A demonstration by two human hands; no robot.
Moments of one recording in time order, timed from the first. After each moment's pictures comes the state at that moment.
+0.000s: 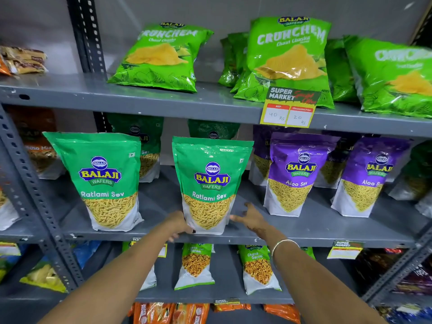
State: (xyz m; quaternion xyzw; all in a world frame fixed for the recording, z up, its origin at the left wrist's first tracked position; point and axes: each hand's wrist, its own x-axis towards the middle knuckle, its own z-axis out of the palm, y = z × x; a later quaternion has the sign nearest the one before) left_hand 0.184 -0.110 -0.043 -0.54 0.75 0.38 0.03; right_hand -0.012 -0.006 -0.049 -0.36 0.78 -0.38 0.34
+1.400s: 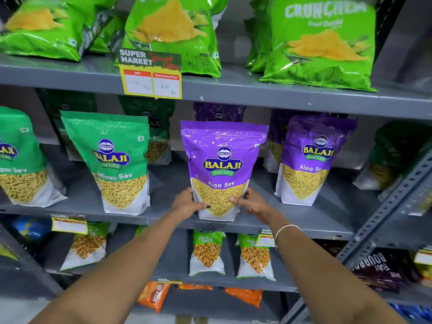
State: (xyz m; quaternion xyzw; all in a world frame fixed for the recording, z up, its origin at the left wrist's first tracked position) left_hand -0.052 0.019 -0.053 -0.50 0.73 0.43 -0.21; right_hand -0.239 0.111 -0.042 -0.38 0.68 -0.45 0.44
